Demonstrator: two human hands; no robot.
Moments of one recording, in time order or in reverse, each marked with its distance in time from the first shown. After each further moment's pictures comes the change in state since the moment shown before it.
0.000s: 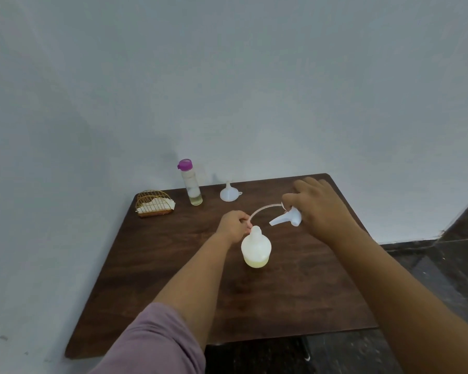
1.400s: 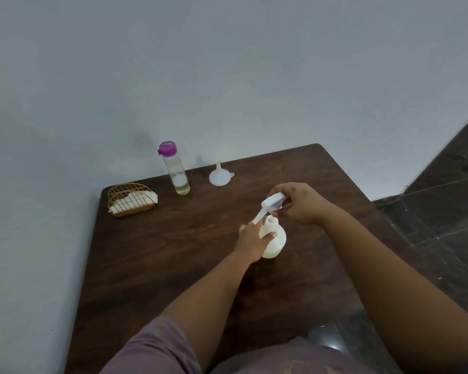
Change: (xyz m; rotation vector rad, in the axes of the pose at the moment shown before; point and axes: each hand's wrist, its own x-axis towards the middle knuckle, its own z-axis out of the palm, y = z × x) left_hand 0.033 -0.071 0.035 0.160 -0.294 0.102; right_hand 0.058 -0.029 0.104 0.660 -0.465 0.616
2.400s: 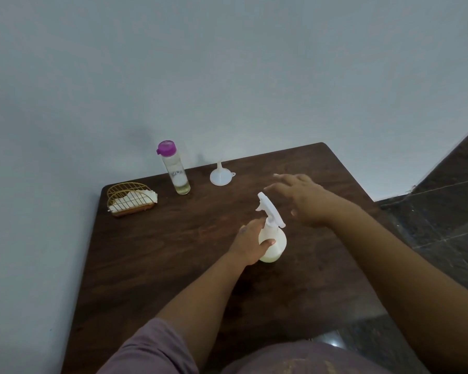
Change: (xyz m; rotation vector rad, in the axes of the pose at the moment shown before) left_hand 0.002 -0.004 -0.013 0.130 0.003 0.199; right_hand 0.000 -0.019 -0.027 -0.562 -0.197 -0.080
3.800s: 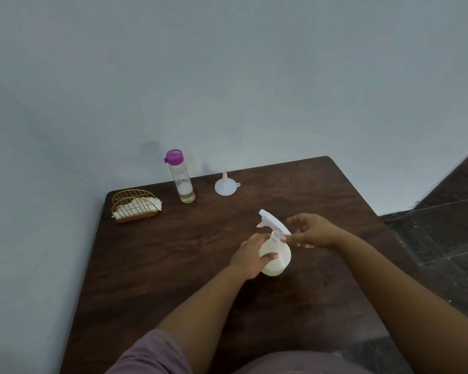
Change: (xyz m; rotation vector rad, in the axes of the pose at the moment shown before) left_hand 0.005 -0.020 0.004 -0.072 -0.075 -0.064; right_hand 0.020 0.038 0.065 0.832 -0.089 0.282
